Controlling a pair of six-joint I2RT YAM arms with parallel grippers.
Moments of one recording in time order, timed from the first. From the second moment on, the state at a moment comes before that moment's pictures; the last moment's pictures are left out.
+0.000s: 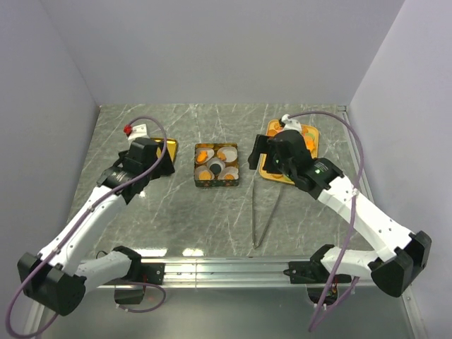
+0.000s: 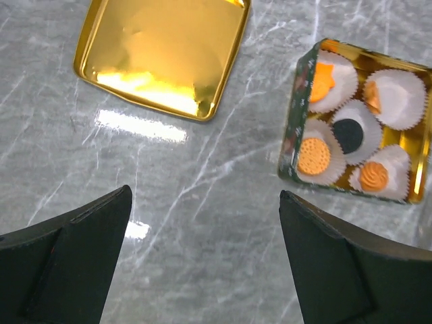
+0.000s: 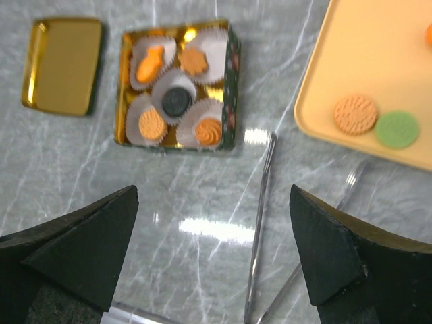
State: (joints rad) left arm -0.42 1.05 1.00 -0.66 -0.40 -0.55; right arm 0.64 1.18 1.15 -0.61 0.26 0.60
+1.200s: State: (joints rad) left arm -0.34 1.89 1.35 -0.54 -0.29 -0.34; right arm 0.53 1.15 1.05 -0.48 0.01 0.45
